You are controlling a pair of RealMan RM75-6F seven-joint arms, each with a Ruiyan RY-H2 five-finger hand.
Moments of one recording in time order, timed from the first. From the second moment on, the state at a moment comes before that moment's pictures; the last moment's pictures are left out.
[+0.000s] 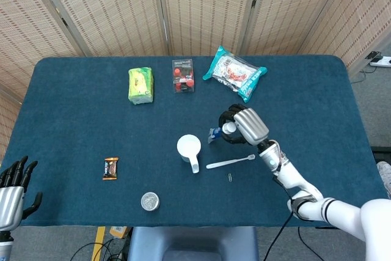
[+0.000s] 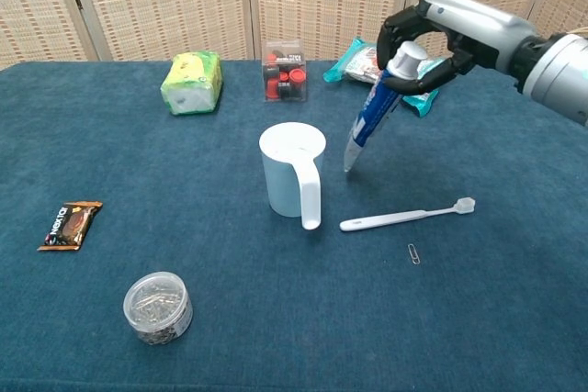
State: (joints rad) left arm -0.02 -1.19 -0.03 -1.58 1.48 1.54 0.19; right arm 0.77 -1.57 0.14 -1.14 -1.49 1.15 0.40
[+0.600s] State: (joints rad) left arm -0.03 -1.20 -0.03 -1.59 1.49 1.53 0.20; right arm 0.68 -1.45 0.04 -1.11 -1.48 1.01 0.53
